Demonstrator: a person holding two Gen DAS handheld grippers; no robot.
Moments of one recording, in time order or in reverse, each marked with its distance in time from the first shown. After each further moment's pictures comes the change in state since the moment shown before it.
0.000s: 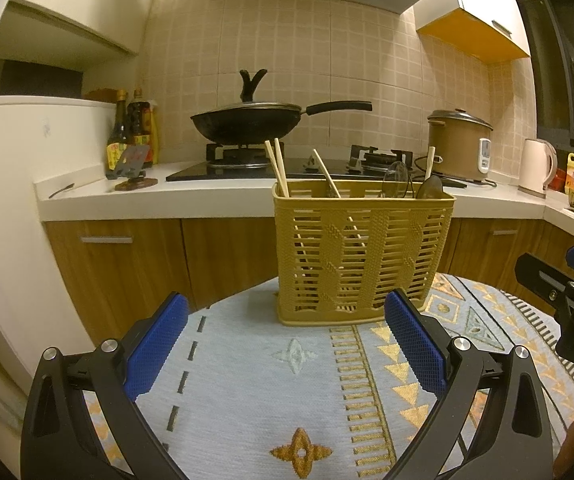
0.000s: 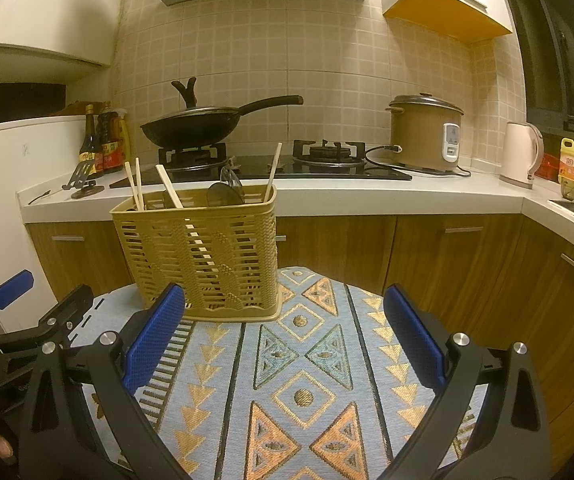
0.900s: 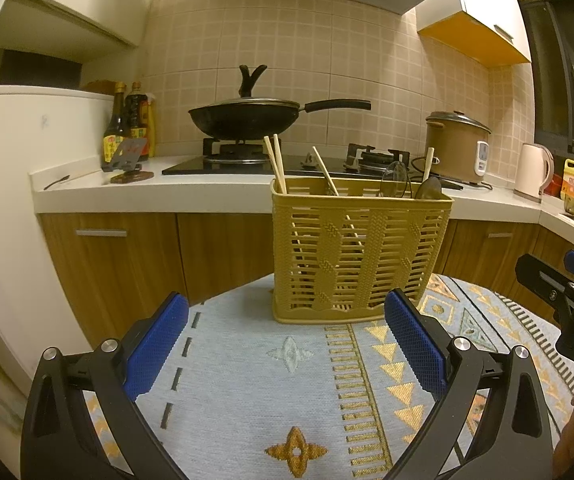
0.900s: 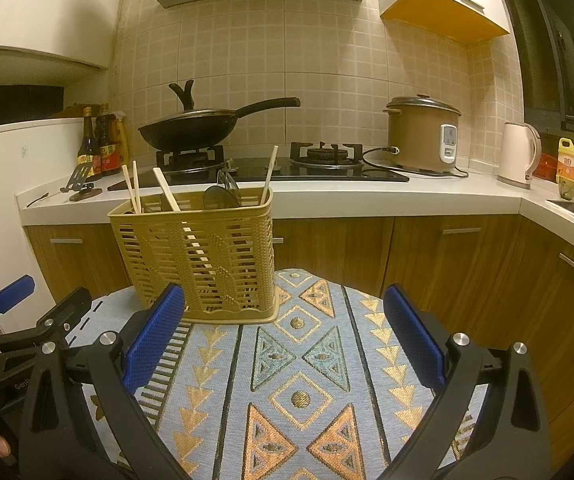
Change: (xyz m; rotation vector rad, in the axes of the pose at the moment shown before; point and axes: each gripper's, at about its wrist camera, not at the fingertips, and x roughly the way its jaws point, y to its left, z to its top) left arm 0.002 0.002 0.001 -0.027 0.010 -0.022; right arm -0.001 -0.002 0.002 0.006 -0.008 -0.006
